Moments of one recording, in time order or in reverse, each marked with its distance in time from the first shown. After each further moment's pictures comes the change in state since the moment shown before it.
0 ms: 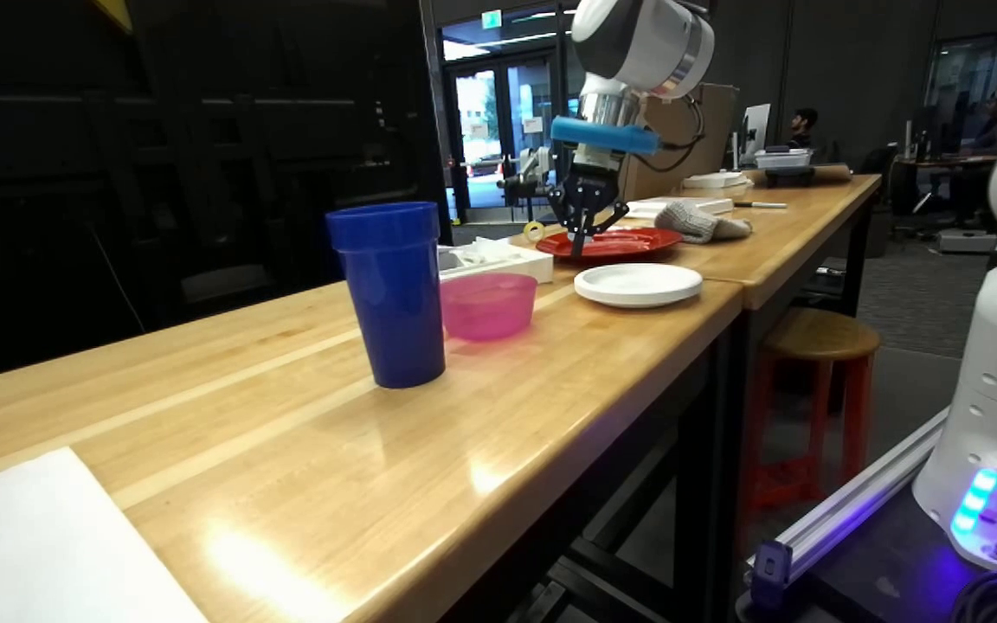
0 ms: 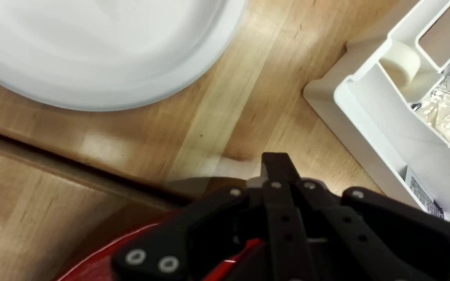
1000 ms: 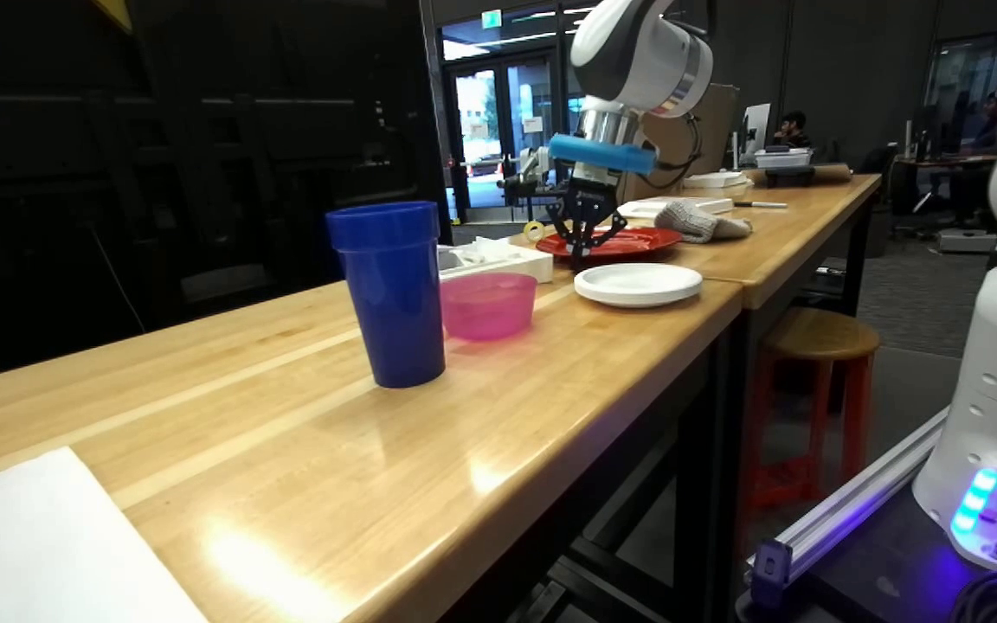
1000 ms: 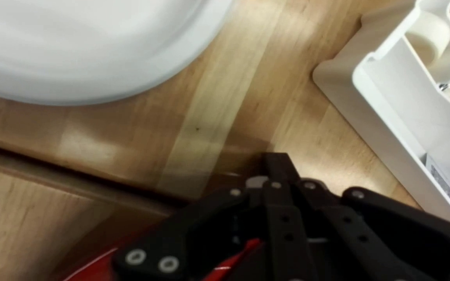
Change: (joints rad) arm 0.000 0.033 0.011 -0.031 -0.001 0.110 0.025
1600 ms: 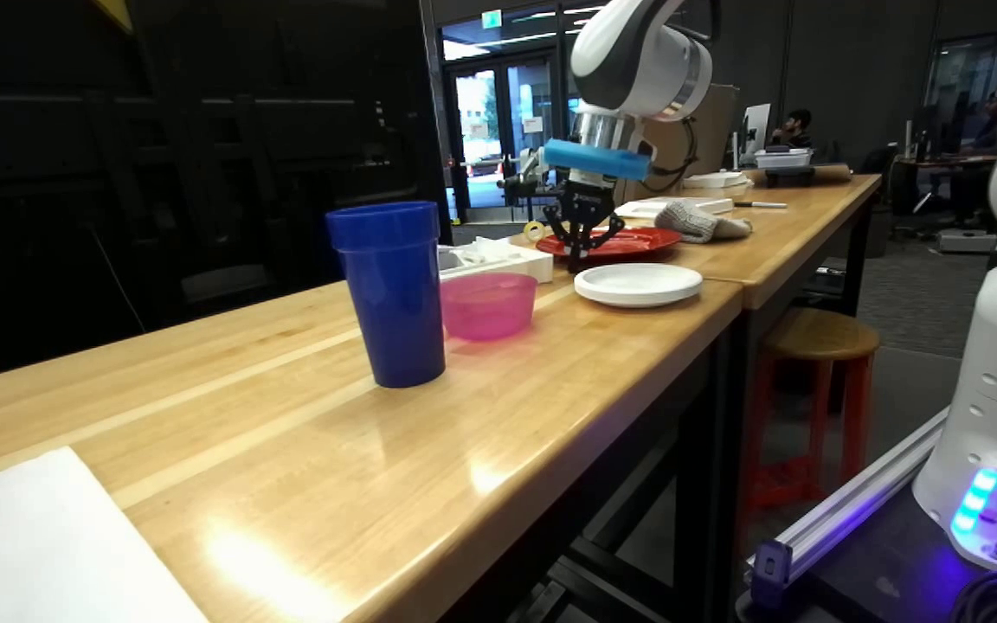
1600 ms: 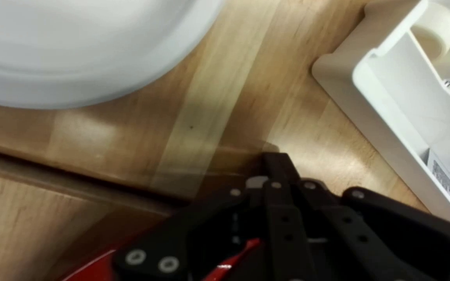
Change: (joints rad) arm 0.000 0.000 0.024 -0.014 -0.074 0.054 0.083
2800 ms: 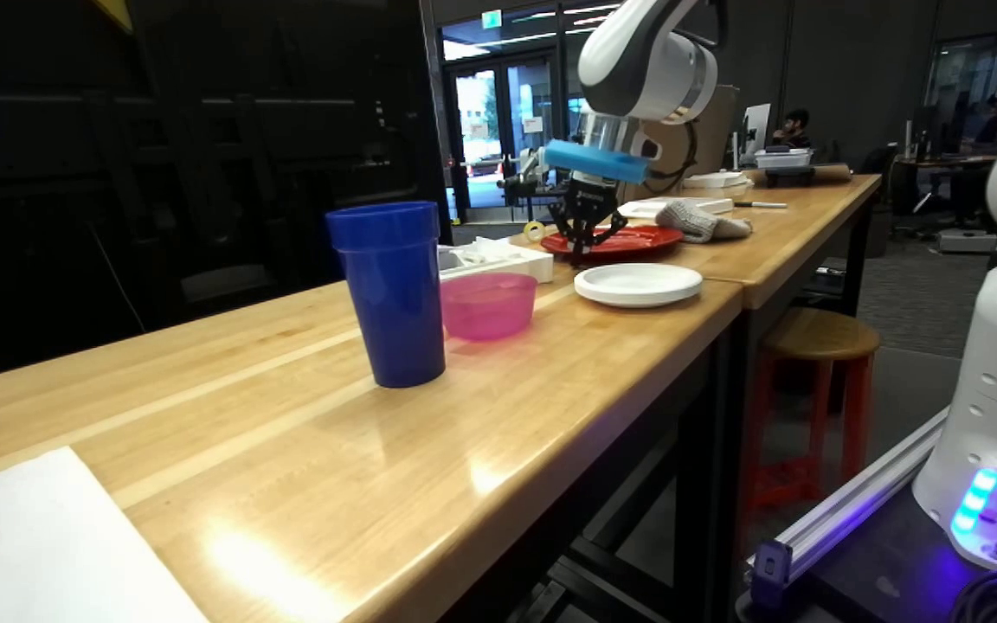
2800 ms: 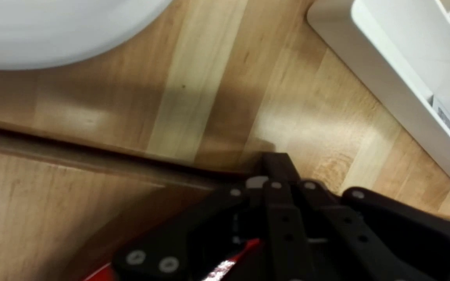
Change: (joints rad) arm -0.015 -0.001 -0.011 -0.014 -0.054 0.071 0.086
